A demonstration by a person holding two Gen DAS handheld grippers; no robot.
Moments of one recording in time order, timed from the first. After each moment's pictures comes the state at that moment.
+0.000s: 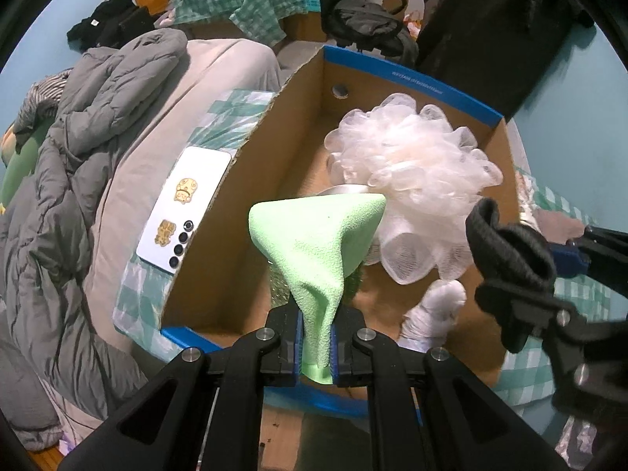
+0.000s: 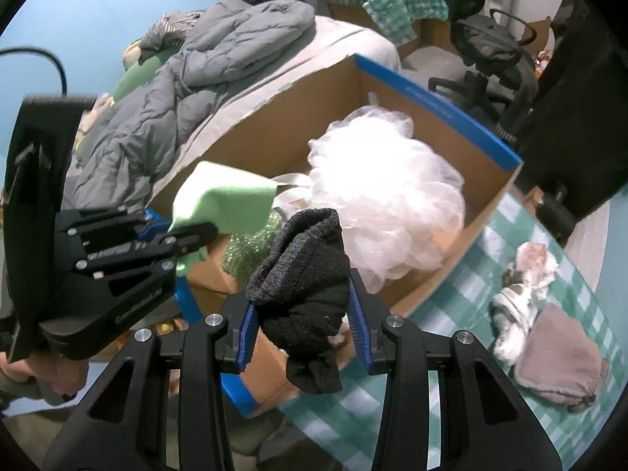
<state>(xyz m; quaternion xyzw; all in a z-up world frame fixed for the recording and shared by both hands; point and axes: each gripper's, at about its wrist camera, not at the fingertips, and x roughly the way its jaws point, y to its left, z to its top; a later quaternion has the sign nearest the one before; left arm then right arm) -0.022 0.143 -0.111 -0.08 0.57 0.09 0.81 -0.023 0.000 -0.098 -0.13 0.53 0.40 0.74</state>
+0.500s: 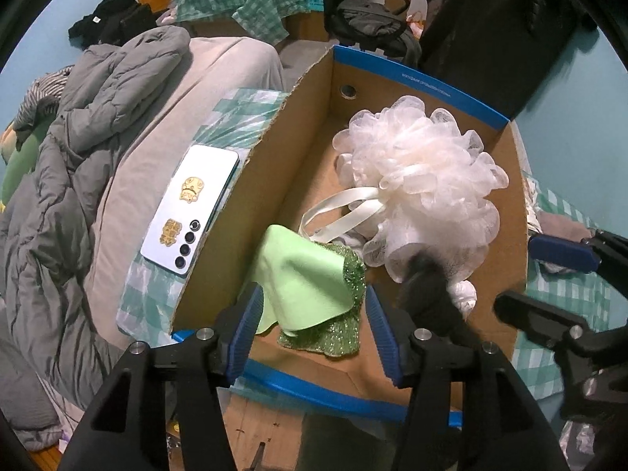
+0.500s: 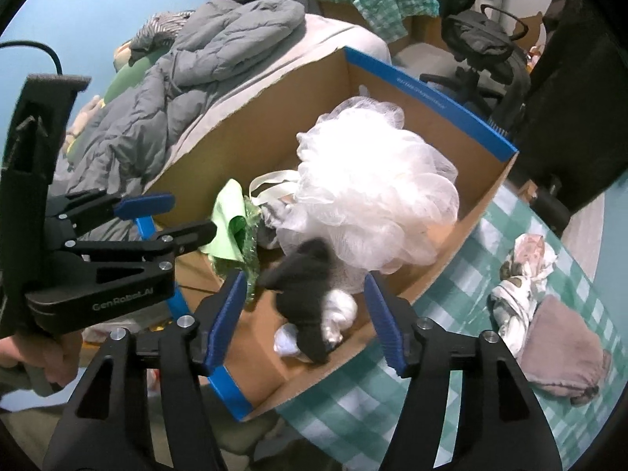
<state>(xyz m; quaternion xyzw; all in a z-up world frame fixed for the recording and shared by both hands) -0.025 0.151 -0.109 -0.09 0.57 0.09 0.81 -0.025 -0.011 -0.095 -0.12 0.53 0.38 0.75</state>
